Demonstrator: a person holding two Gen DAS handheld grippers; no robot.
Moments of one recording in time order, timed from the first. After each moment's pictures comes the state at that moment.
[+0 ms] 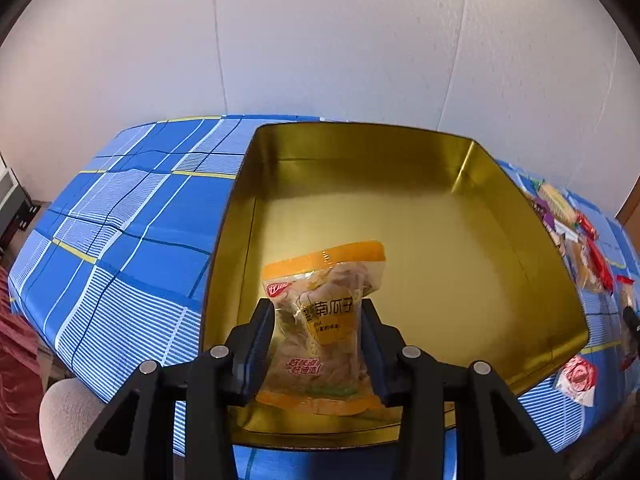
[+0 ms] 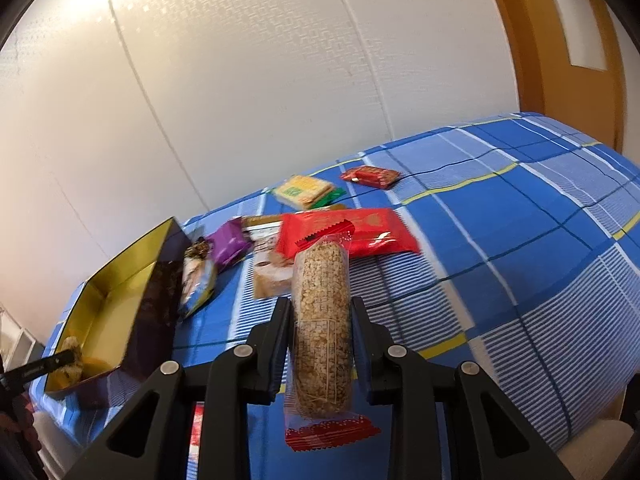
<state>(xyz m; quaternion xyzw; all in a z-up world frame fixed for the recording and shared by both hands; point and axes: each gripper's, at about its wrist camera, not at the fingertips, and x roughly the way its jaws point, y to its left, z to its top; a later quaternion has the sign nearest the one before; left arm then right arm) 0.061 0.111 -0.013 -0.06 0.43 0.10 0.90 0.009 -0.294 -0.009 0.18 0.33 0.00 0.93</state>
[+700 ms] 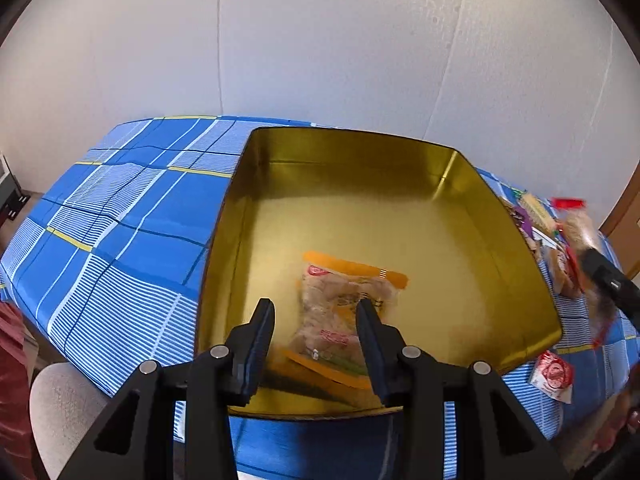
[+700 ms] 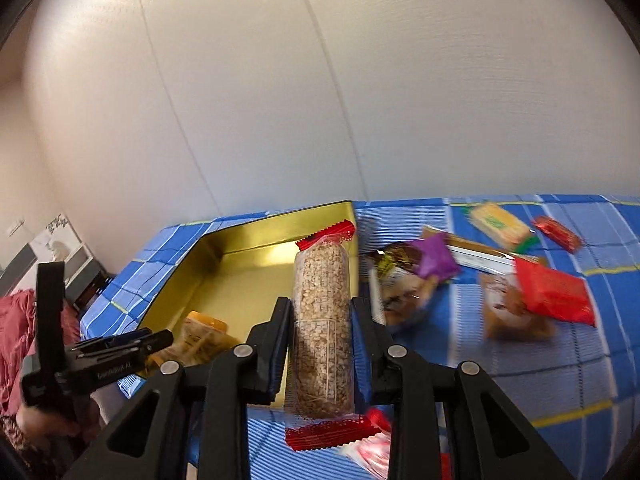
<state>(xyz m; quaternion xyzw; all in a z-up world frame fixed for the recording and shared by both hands) 0.050 0.110 0.001 -0.08 0.42 0.07 0.90 0.056 -0.144 0.038 0.09 0.34 0.18 0.92</state>
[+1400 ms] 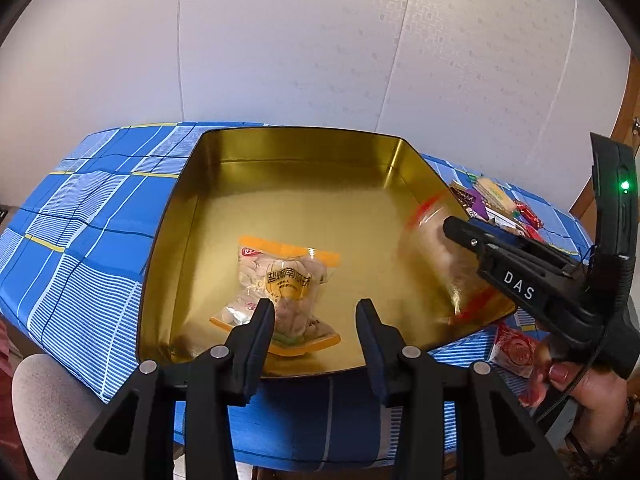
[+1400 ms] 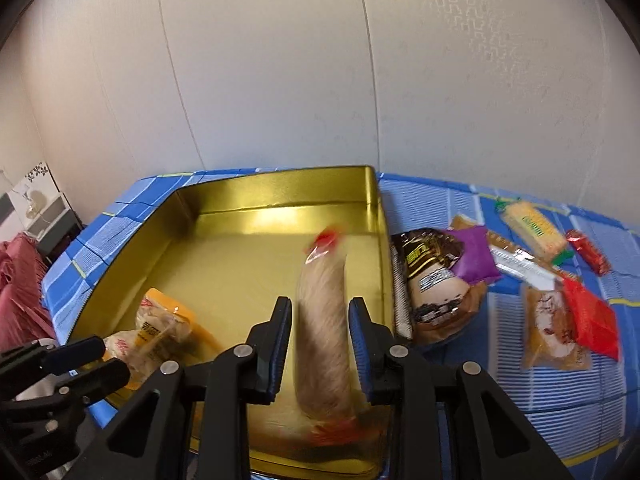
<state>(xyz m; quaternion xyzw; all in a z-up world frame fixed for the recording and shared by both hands) 0.036 0.075 0.005 -0.08 0.42 0.02 0.91 0.096 -0.100 0.003 0.00 0.37 0.16 0.91</state>
